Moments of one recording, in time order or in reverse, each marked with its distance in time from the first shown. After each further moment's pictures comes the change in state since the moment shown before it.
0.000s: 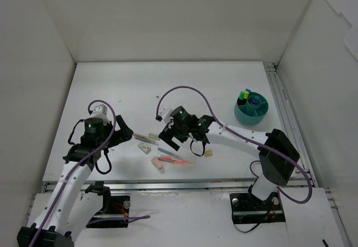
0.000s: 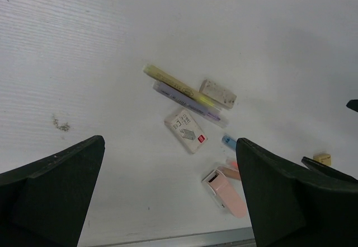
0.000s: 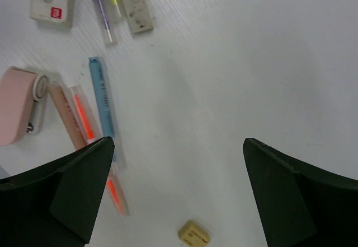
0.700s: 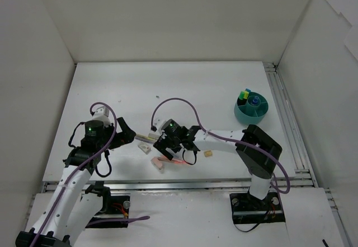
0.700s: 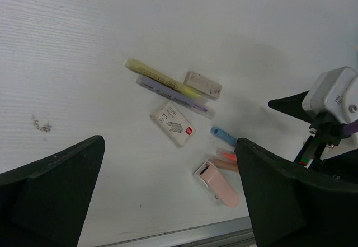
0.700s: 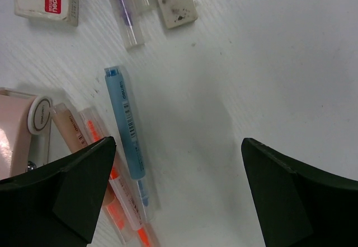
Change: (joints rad) left arm -0.027 -0.049 -0.040 0.023 0.050 0.000; right arm 0.085 0.166 -0.095 0.210 0.008 0.165
